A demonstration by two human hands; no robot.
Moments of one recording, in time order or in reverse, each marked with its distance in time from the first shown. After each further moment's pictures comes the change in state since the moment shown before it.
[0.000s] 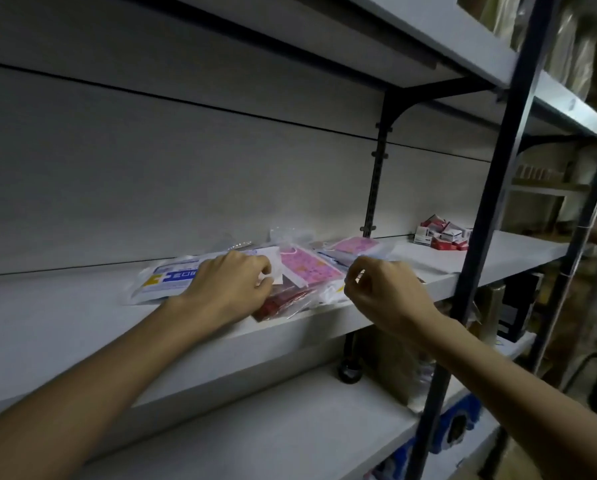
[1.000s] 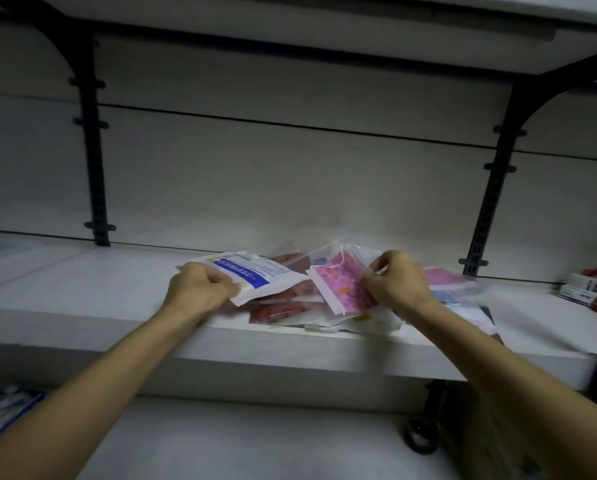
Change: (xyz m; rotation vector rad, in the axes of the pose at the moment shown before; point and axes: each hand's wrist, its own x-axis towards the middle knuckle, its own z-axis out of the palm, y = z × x) left_hand -0.021 0.042 0.006 -0.466 0.291 -1.062; right_hand 0.110 0.079 0.041 0.504 -0.209 0.030
